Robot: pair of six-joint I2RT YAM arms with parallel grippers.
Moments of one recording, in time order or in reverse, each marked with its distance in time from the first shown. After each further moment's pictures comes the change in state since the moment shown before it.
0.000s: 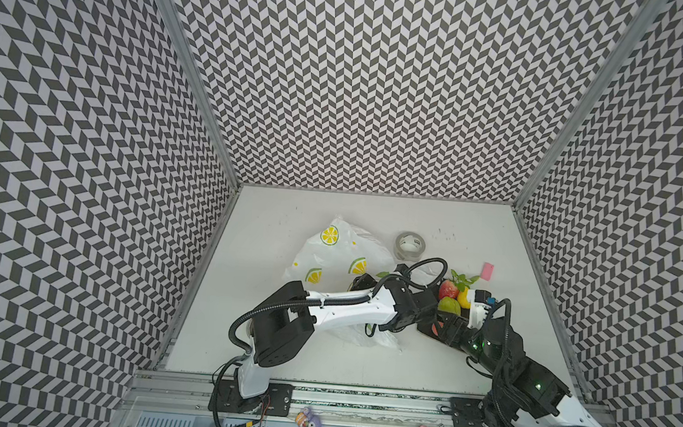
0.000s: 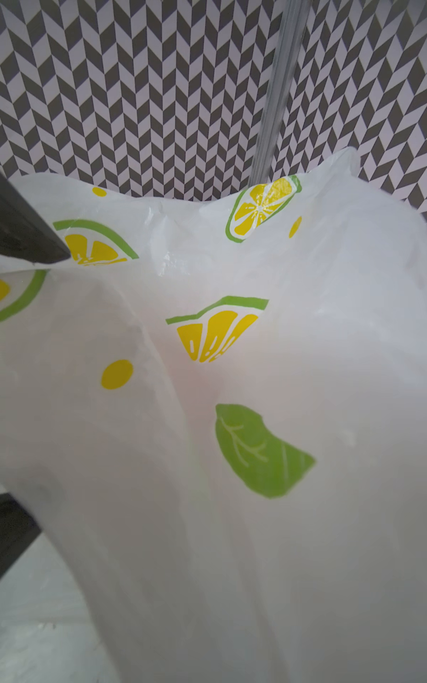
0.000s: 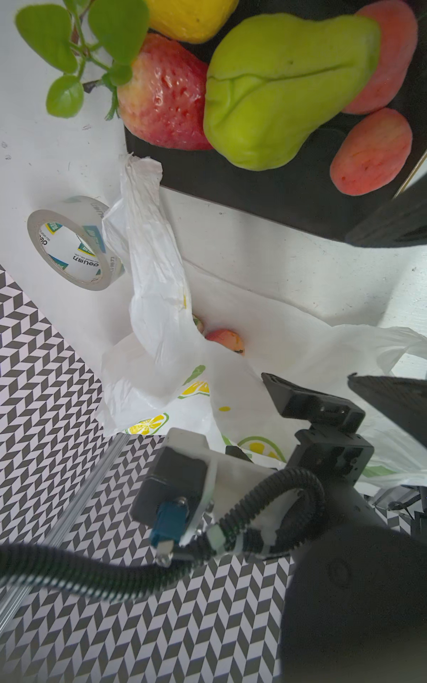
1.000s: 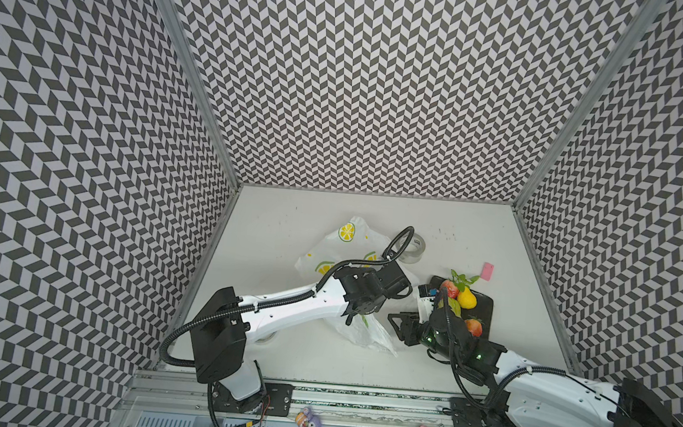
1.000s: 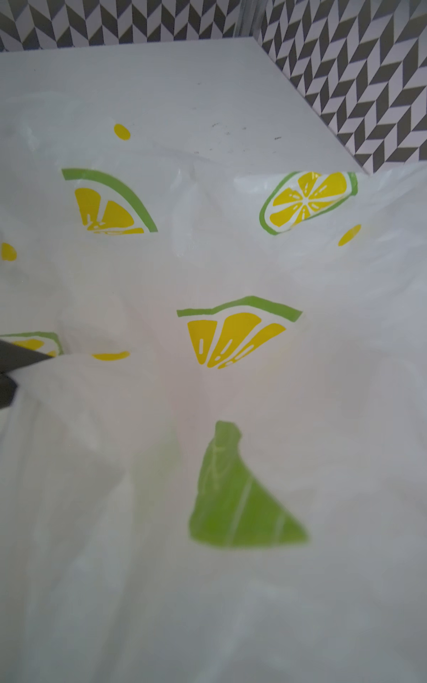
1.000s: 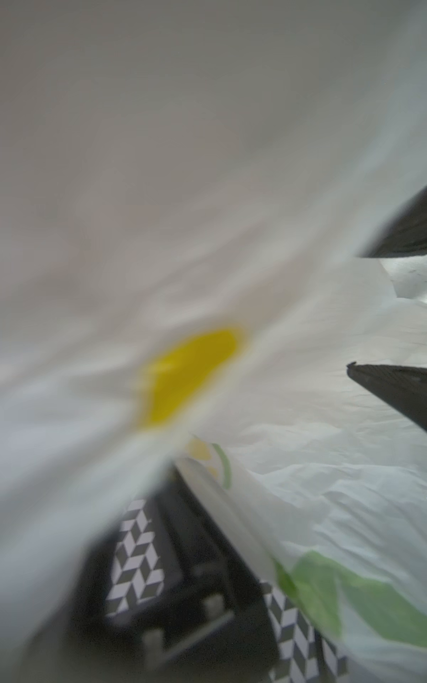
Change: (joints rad) left arm 0.098 -0.354 -0.245 0.360 0.340 0.208; right arm 0.223 0.638 0.000 0.589 0.026 -0.102
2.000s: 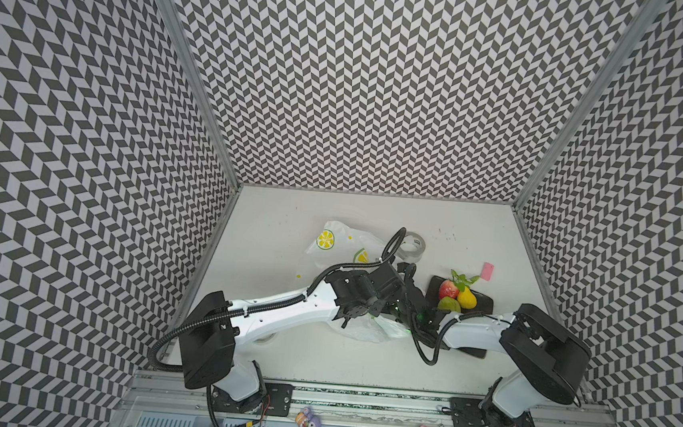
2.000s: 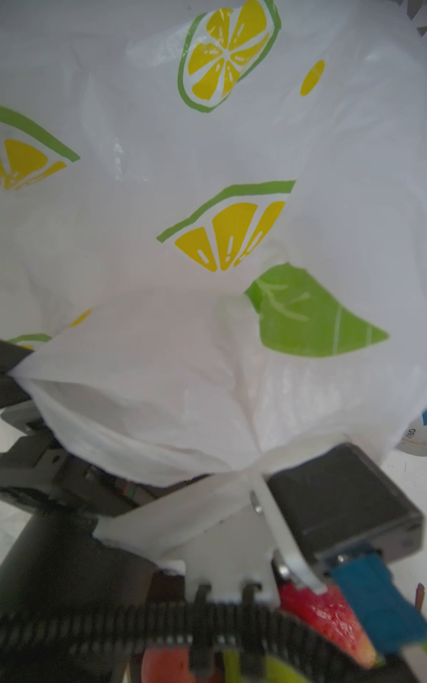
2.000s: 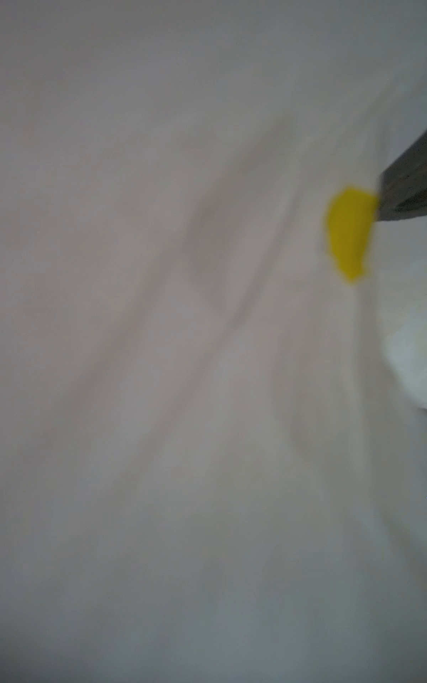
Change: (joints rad) left arm 0.009 -0.056 -0.075 0.092 0.117 0.001; right arm -0.072 0.612 0.274 0.289 0.040 0.080
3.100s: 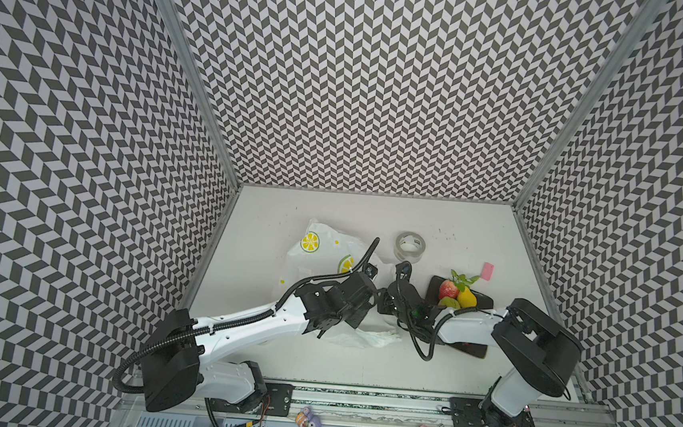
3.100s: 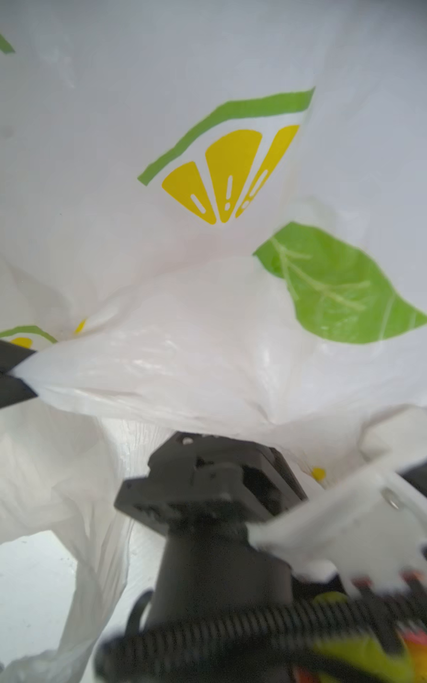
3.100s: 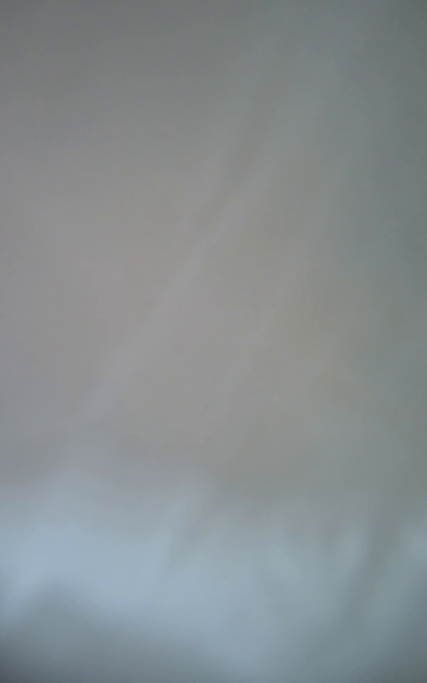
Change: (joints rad) left arm 0.050 -0.230 -0.294 0.129 0.121 0.137; right arm -0.013 0.000 0.014 -0.142 0.054 -0.074
